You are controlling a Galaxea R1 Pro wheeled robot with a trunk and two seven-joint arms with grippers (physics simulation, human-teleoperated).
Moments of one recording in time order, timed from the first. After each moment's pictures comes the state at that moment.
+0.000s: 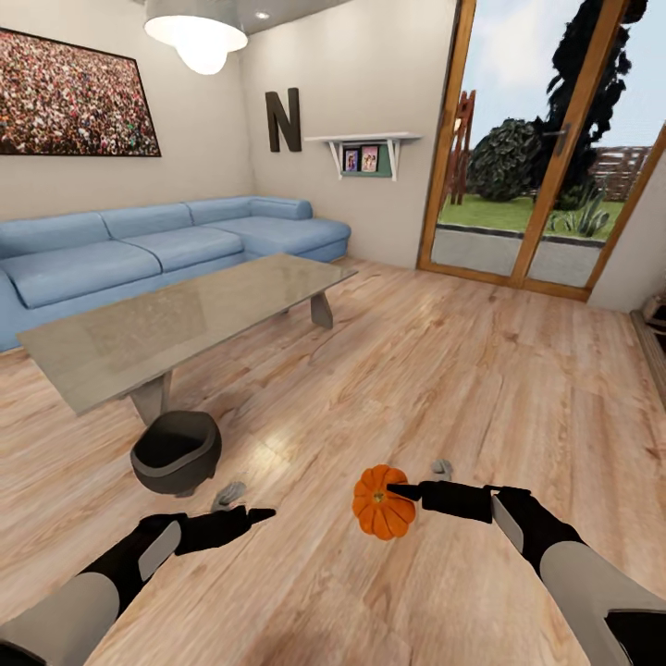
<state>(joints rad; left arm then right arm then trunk) -0.70 0.20 -0.37 -0.40 0.74 0.50 -0.62 -0.79 -0.17 0.04 -0.37 -0.20 0.36 1.07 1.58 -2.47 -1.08</state>
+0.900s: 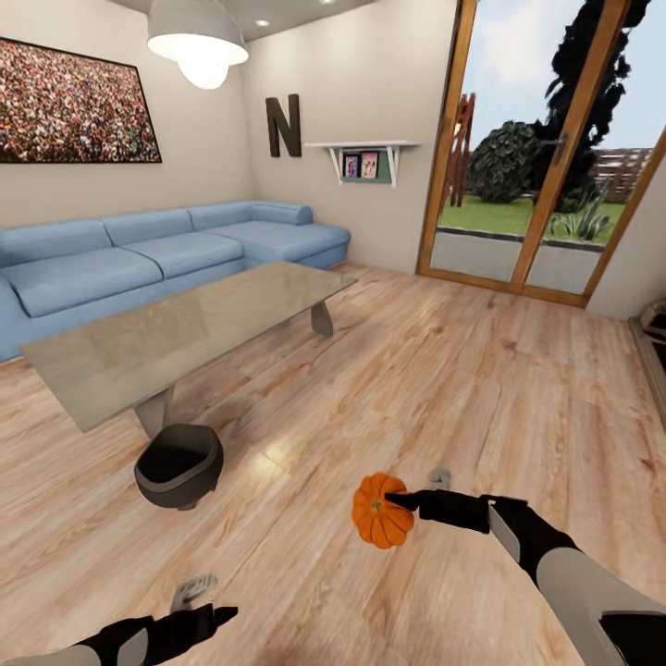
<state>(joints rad) -0.63 0.15 -0.37 0.05 0.66 0.13 -0.55 -0.78 -0.15 0.05 -0.31 -0.20 0.28 1.04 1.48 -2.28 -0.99</state>
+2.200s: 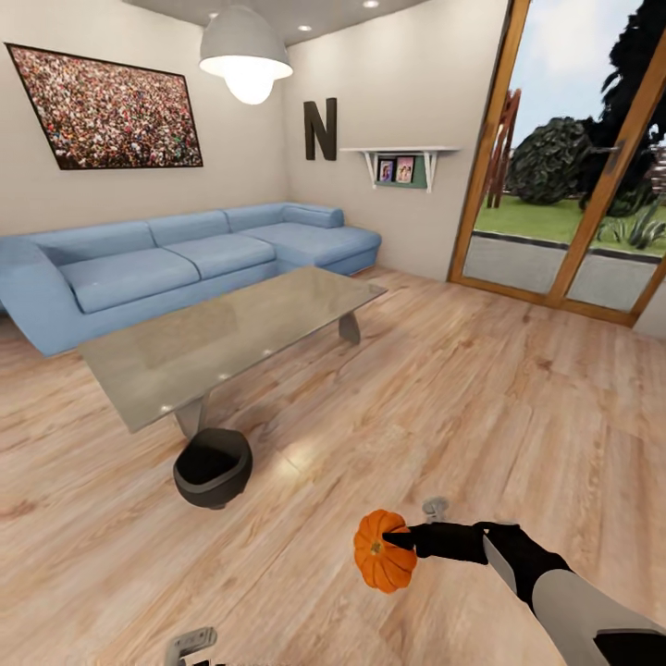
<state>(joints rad) -0.51 0.08 -0.40 0.05 0.65 -0.02 -0.22 -0.73 -0.13 0.05 -0.25 -0.05 0.21 0.95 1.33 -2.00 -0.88</state>
